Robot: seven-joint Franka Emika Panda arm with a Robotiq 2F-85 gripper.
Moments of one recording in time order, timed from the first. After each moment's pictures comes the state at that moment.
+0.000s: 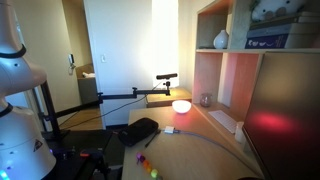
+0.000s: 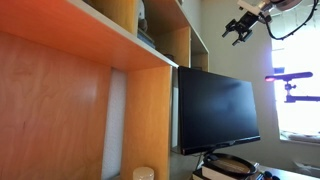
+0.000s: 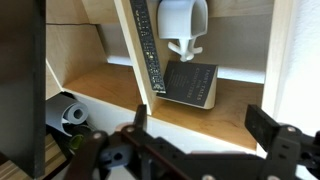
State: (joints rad) arm -0.21 0.24 -0.24 -1.28 0.42 2.40 1.12
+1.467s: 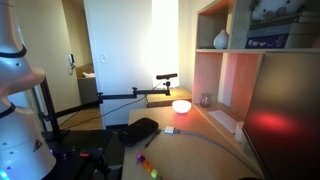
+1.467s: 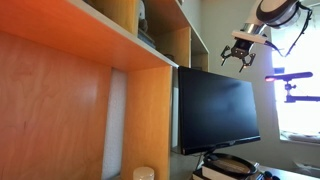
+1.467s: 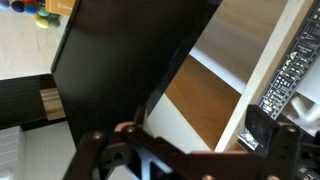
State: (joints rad) arm -0.10 0.22 -0.24 -1.58 -0.03 2.42 1.09
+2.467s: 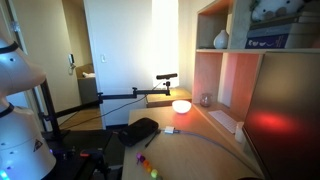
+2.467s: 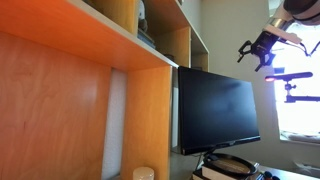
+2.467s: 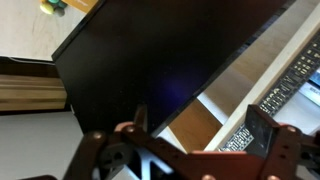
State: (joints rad) arm -0.16 -0.03 -0.21 -1.94 0.18 2.57 0.59
